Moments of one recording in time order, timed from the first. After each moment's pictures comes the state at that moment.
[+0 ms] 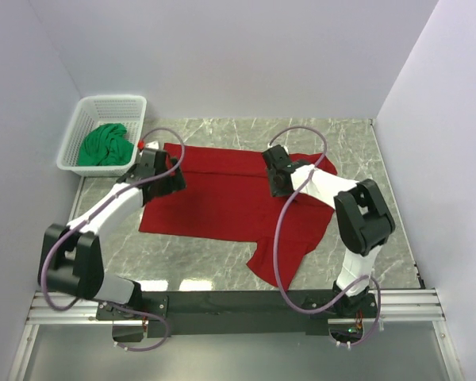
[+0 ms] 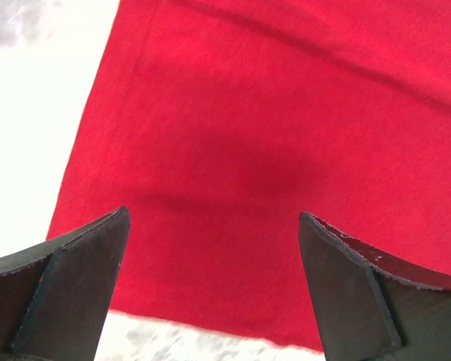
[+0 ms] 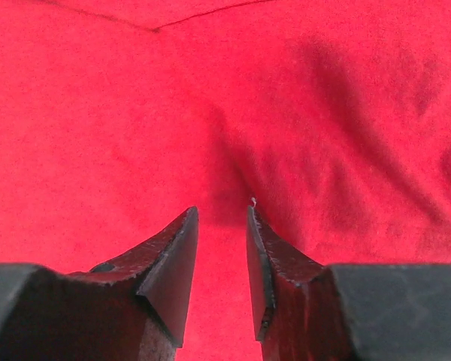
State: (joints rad) left arm -0.27 1.43 0.96 -0.37 -0.19 -0.52; right arm 0.50 1.81 1.21 -0.48 0.30 0.27
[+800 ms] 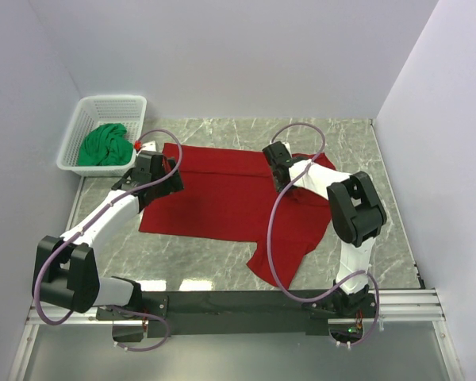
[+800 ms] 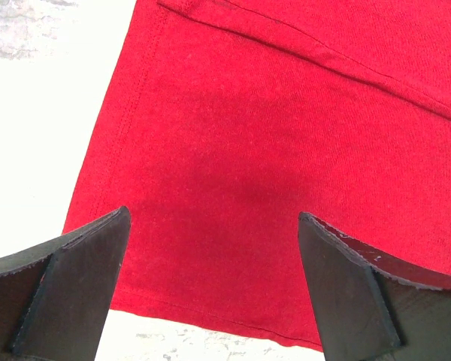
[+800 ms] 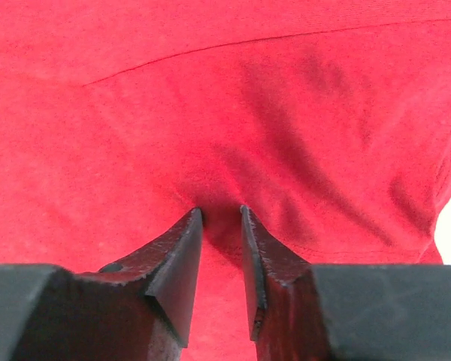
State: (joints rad) left arm -0.27 1.33 0.90 -0.34 -0.21 -0.49; right arm 0.46 1.92 1.29 -0.48 0.40 0.22
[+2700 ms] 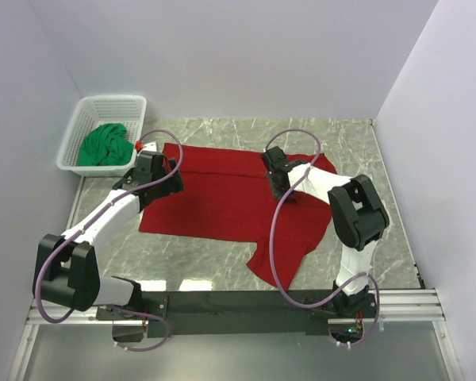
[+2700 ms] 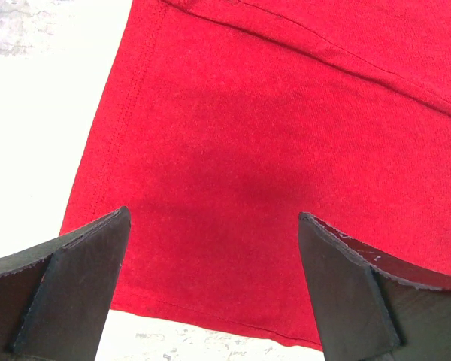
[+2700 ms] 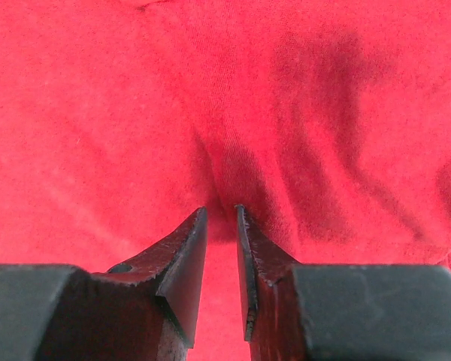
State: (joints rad) left arm -0.27 1.34 0.90 -0.34 -0.20 -0.49; right arm 0.49 1.87 1.24 -0.52 0.30 0.17
